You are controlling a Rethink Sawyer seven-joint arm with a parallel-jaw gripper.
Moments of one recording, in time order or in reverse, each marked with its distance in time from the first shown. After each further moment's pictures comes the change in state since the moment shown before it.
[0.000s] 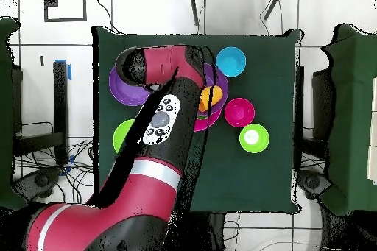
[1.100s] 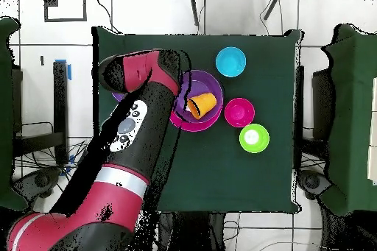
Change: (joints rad) arm 0.105 0.046 -0.119 0.003 0.025 0.038 0.030
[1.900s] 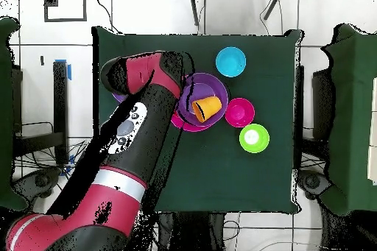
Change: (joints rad) arm 0.004 0.003 -0.036 0.018 0.001 0.000 0.008
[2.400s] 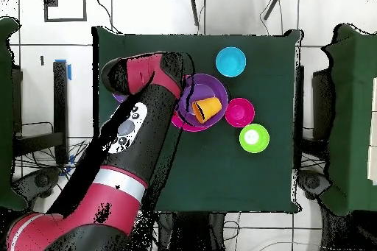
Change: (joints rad) arm 0.000 0.006 0.000 0.001 0.006 0.000 0.000
